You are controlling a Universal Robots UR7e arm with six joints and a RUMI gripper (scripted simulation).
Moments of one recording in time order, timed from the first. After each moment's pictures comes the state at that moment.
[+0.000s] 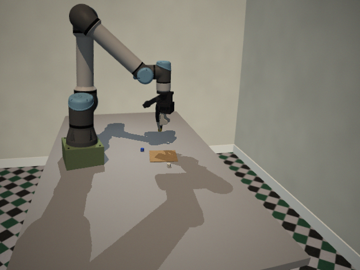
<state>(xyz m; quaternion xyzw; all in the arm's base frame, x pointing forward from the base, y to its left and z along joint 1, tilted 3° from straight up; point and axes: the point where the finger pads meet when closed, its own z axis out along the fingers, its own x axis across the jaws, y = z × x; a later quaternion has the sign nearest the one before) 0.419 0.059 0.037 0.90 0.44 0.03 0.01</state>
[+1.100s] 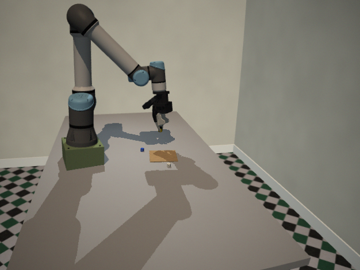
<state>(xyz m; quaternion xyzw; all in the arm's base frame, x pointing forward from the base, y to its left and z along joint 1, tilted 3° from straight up) 0.420 0.059 0.034 0.94 0.33 0.05 0.06</state>
